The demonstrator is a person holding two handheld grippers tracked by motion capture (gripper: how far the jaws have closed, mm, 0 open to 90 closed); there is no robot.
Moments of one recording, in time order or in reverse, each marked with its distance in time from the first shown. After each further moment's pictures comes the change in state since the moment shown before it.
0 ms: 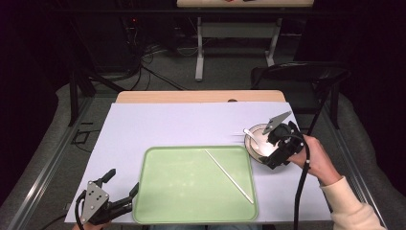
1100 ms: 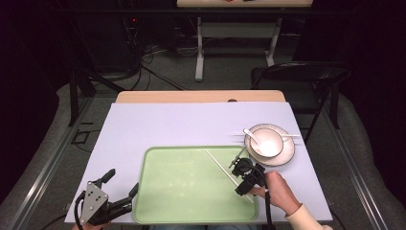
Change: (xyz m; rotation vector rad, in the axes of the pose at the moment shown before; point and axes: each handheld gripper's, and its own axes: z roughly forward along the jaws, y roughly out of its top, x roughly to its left) left arm 0.000 0.000 -0.002 -0.013 0.000 0.001; right arm 0.094 -0.001 0.099 0.265 0.168 0.151
